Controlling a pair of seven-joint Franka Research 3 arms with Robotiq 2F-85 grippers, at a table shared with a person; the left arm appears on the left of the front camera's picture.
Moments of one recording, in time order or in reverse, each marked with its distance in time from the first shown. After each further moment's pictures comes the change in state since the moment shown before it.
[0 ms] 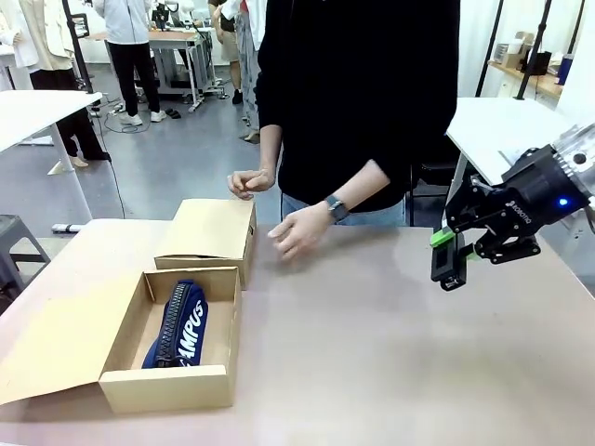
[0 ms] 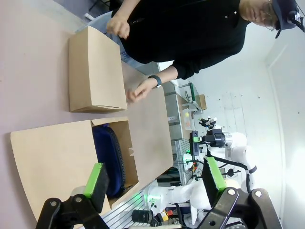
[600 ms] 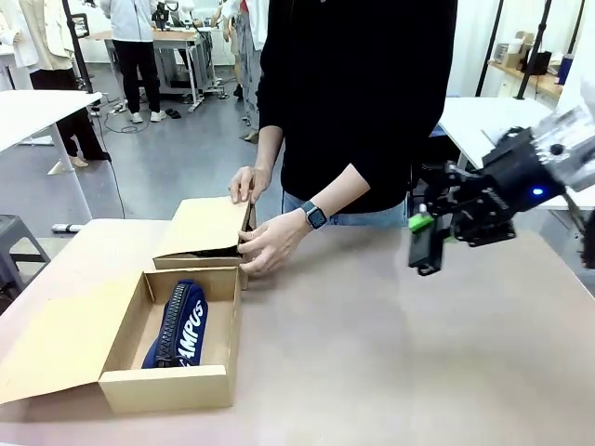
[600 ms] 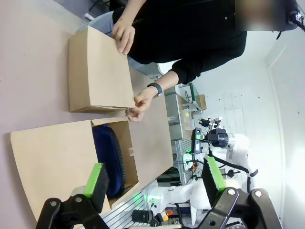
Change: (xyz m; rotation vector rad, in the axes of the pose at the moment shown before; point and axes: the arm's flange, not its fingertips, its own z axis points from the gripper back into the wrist) left arm 0.000 0.000 0.000 0.000 0.000 0.000; right arm -0.004 0.024 -0.002 0.012 -0.081 0.071
